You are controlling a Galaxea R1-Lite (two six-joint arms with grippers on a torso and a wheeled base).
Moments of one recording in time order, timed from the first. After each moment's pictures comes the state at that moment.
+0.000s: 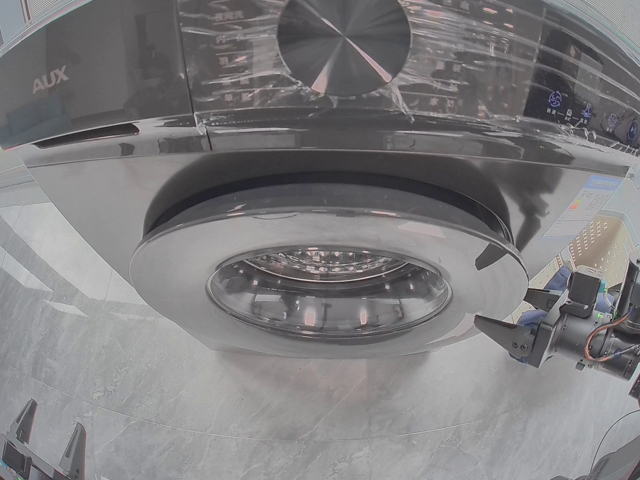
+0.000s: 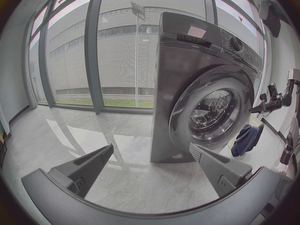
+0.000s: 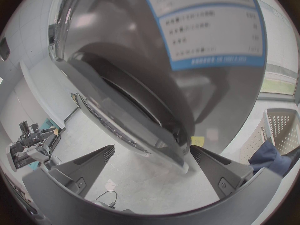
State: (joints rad) left arm -0.01 0.02 -0.02 0.01 0.01 -0.05; right arm 0.42 1.33 -0.31 -0.80 0.16 0.09
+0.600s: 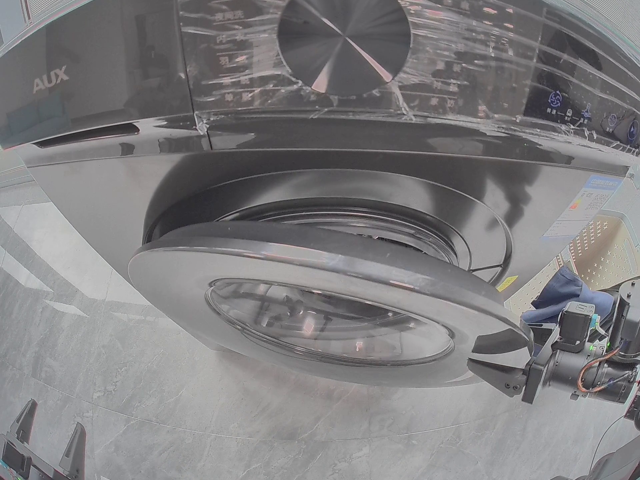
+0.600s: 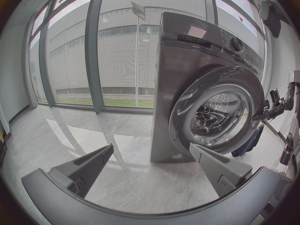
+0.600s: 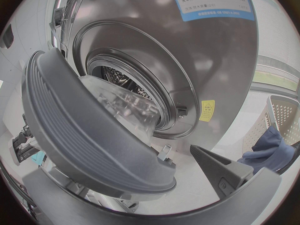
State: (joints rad) left arm -0.01 0.02 -0.02 0.01 0.01 -0.05; right arm 0.49 1.33 -0.20 -0.81 0.15 0.09
